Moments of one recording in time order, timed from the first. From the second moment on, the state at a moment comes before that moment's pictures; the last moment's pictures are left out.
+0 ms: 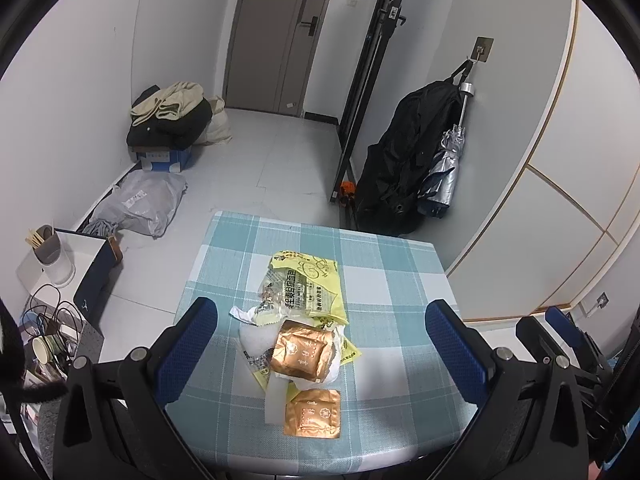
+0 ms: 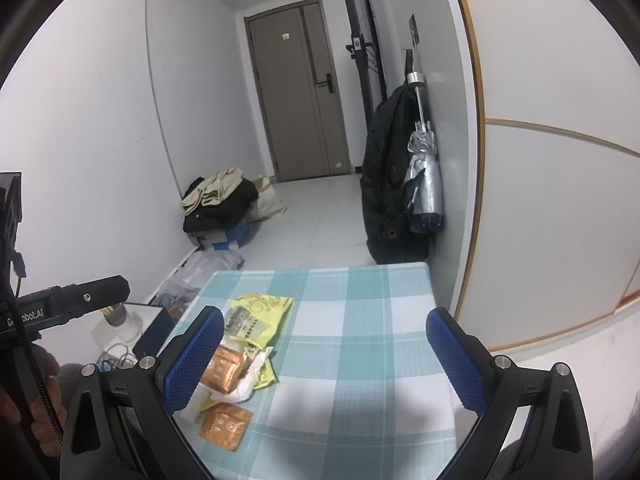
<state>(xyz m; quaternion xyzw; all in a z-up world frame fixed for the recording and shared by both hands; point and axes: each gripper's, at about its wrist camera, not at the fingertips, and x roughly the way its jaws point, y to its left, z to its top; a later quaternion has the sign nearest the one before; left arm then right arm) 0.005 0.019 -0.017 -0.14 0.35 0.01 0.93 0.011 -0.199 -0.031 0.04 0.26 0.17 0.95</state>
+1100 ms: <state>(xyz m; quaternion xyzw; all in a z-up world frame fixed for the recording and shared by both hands) 0.026 0.042 -0.133 -0.15 0.55 -0.07 0.82 0.061 -0.177 -0.096 0.03 0.33 0.19 0.93</state>
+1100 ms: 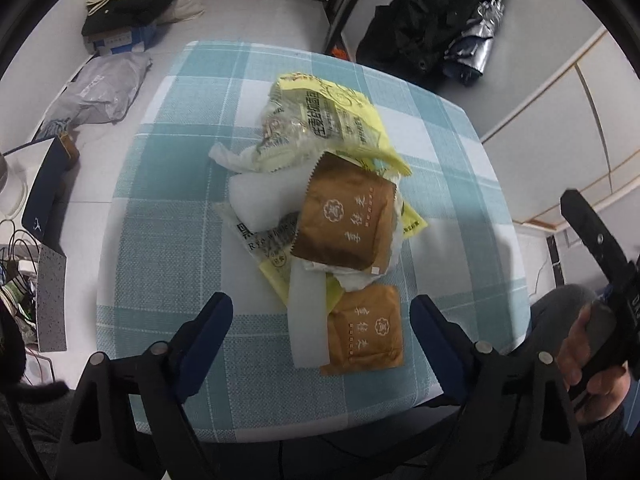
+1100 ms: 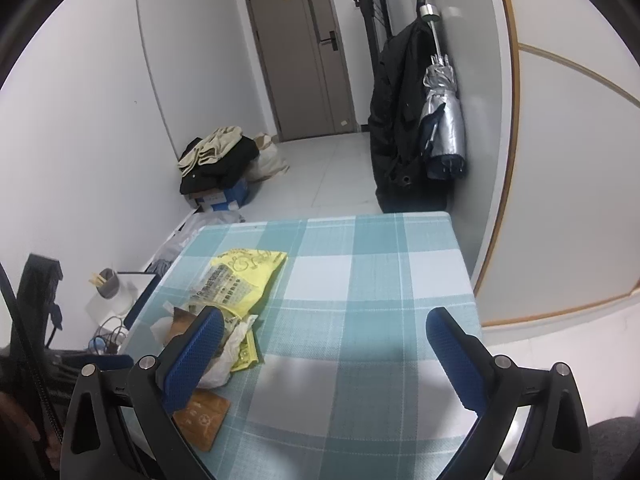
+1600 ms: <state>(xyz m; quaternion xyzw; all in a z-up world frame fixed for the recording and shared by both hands) 0.033 0.045 -0.145 -0.15 0.57 -0.07 0.81 0.062 -0.181 -0.099 0.04 0.33 0.19 0.92</state>
